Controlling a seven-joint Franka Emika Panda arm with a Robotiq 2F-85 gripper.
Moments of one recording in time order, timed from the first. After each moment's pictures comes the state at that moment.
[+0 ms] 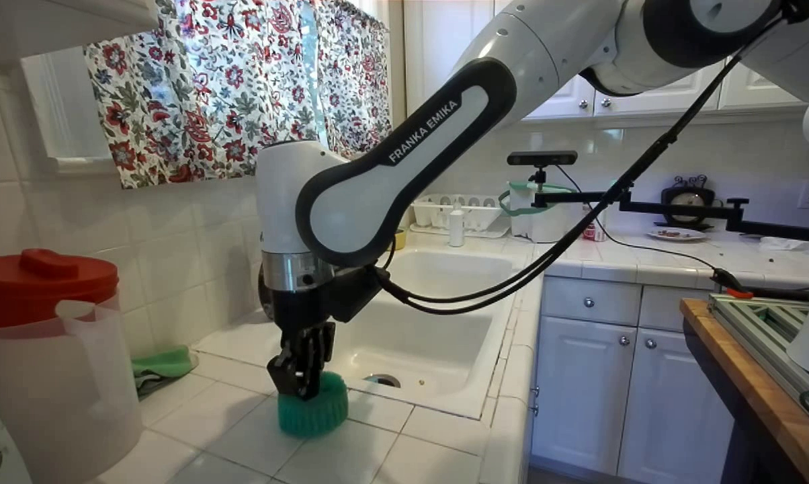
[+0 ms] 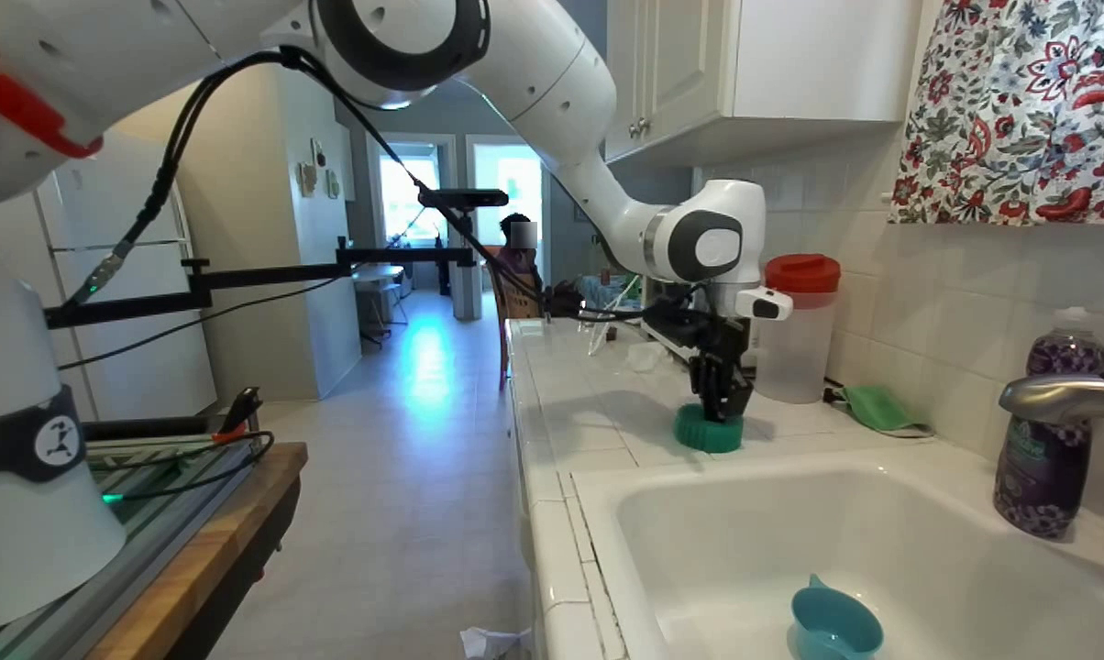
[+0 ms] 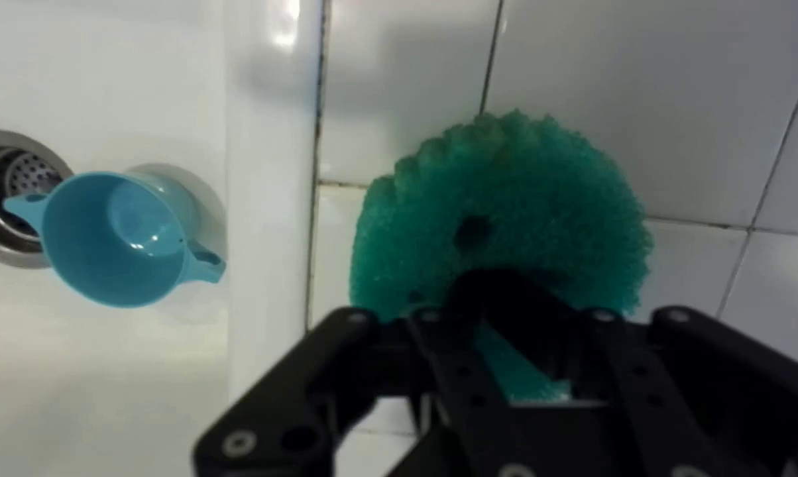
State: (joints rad) arm 0.25 1.03 0.06 -1.24 -0.07 2.31 0.24
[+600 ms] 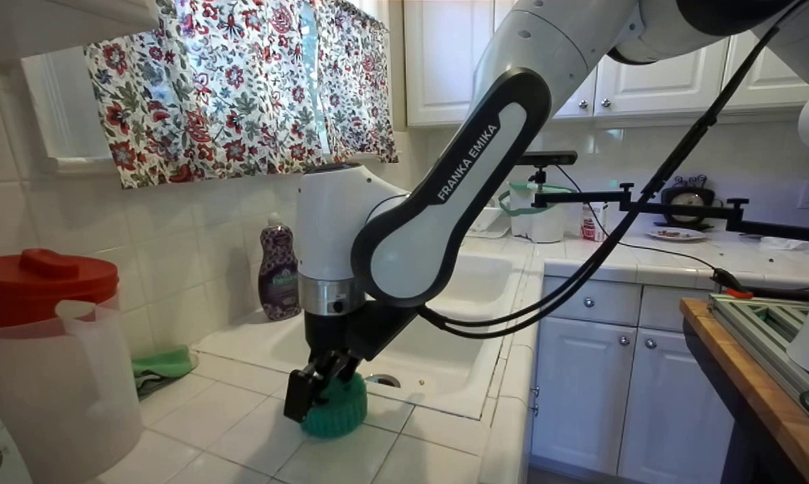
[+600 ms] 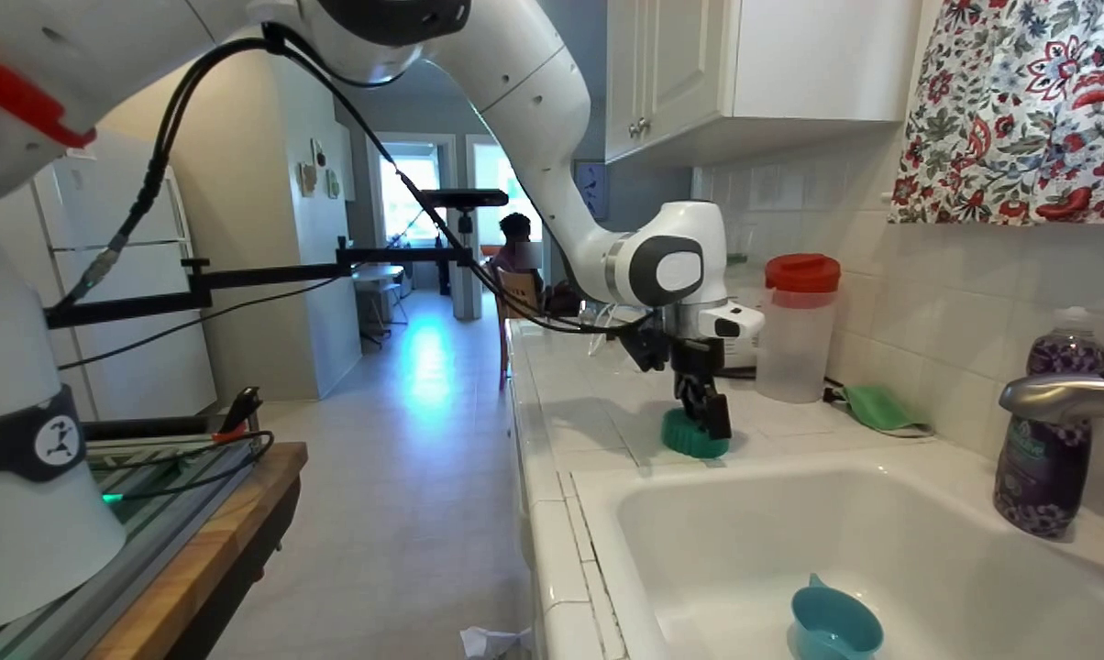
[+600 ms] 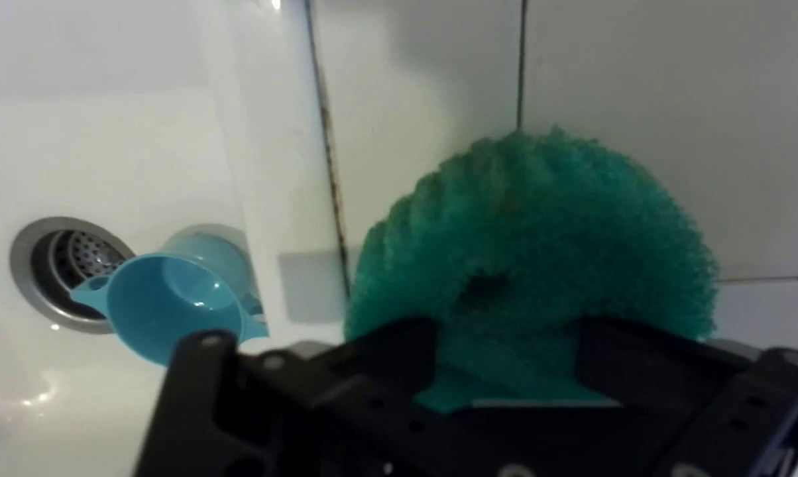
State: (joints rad) arm 0.35 0.93 -0.05 -1.52 -0.07 2.57 0.47
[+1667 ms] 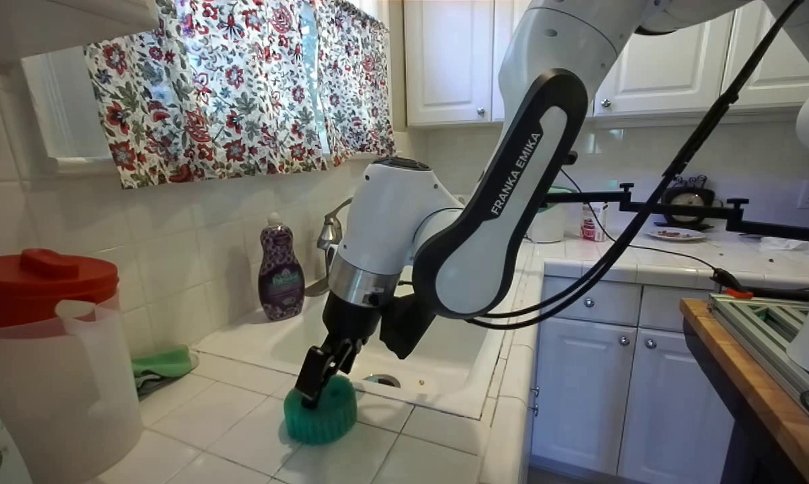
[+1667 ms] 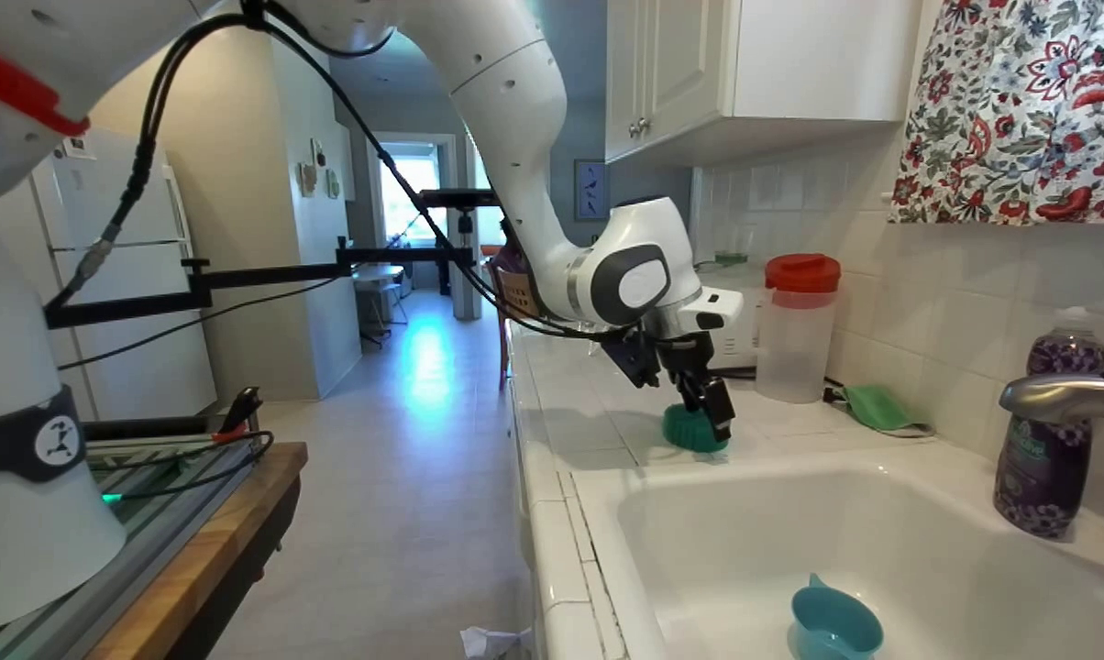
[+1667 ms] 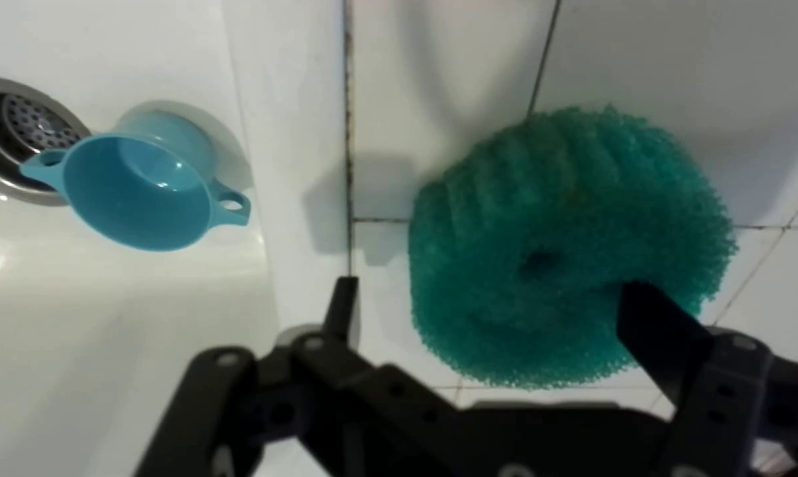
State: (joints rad) arm 0.38 0.83 -0.10 -1.78 -0.09 3.00 0.39
